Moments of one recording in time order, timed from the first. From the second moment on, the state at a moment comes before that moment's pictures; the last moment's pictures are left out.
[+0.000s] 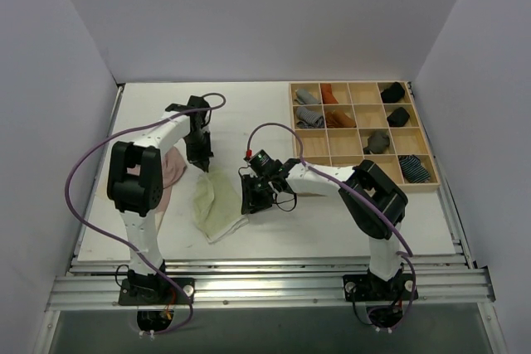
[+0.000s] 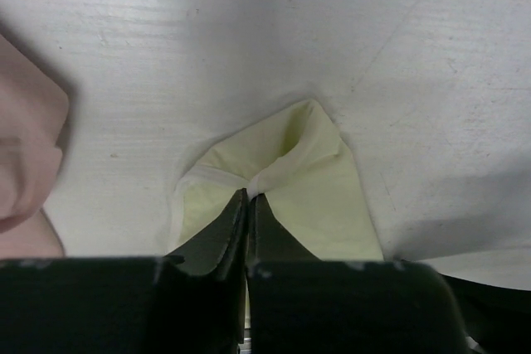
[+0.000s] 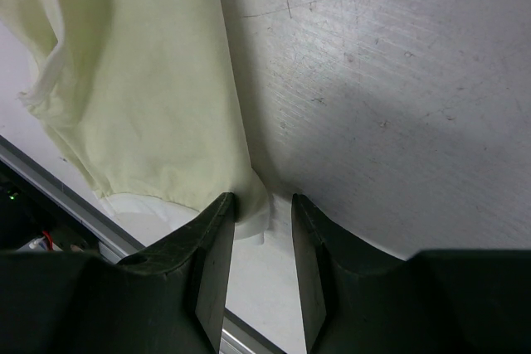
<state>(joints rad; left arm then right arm) -0.27 2.03 1.59 -0.98 0.04 -0.39 0.84 1.92 1.17 -0.30 -0.28 0.68</state>
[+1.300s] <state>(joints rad) -0.20 2.08 1.53 -0.97 0.04 -0.32 0.84 1.92 1.19 -0.38 -0.23 0.61</state>
